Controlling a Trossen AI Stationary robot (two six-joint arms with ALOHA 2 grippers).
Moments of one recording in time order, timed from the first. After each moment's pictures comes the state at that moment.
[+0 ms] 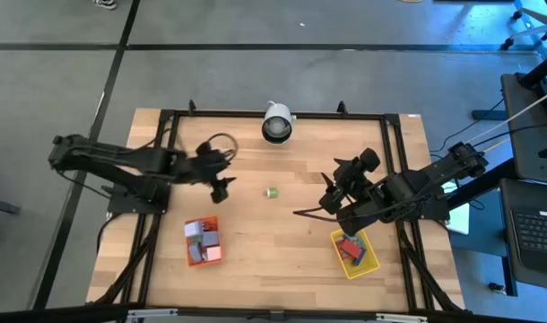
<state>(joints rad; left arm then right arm) -0.08 1.06 0.89 -0.65 -0.42 -0.34 0.51 1.50 1.57 -1.36 1.03 0.94</state>
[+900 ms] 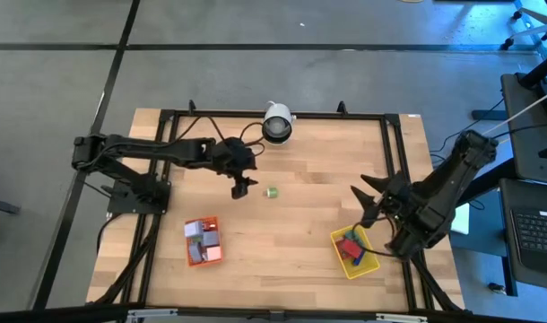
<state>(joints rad) 0.17 1.36 0.93 -0.36 0.05 -0.05 0.92 1.25 1.04 -1.54 1.36 1.95</state>
